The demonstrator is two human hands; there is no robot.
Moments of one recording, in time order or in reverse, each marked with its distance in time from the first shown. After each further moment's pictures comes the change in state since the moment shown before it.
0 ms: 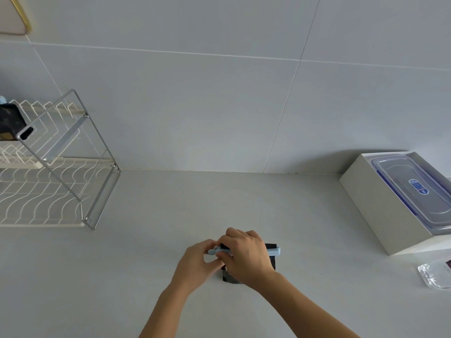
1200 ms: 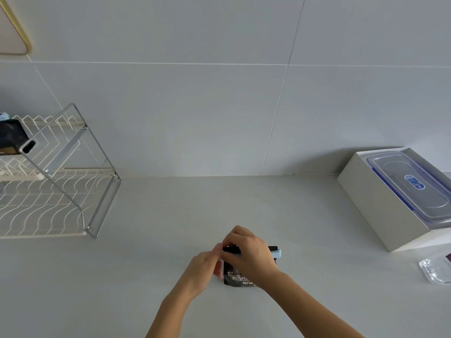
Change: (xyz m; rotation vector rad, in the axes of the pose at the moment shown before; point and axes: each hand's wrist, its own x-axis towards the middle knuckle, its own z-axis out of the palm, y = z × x) left_hand -0.002 0.011 0.004 -0.192 -0.145 -0.176; right_hand -0.006 0.006 -0.009 0.274 0.040 0.128
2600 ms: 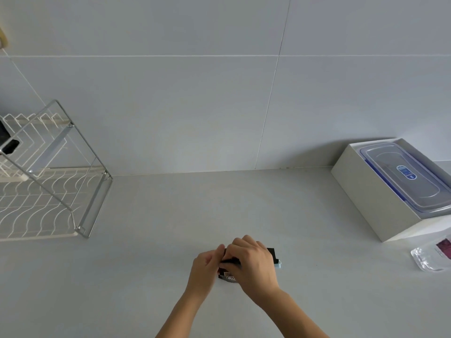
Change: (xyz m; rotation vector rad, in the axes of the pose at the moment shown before) left_hand 0.011 -0.019 0.039 -0.217 0.145 0.167; right_hand -0.034 -0.003 0.003 -0.160 0.154 0.006
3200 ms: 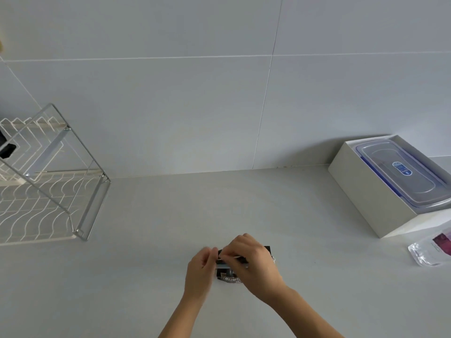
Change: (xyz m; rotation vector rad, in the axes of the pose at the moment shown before) left_hand -0.007 -0.001 0.001 0.037 0.161 -0.025; right_hand -0.004 0.009 -0.015 0.315 -0.041 -0.084
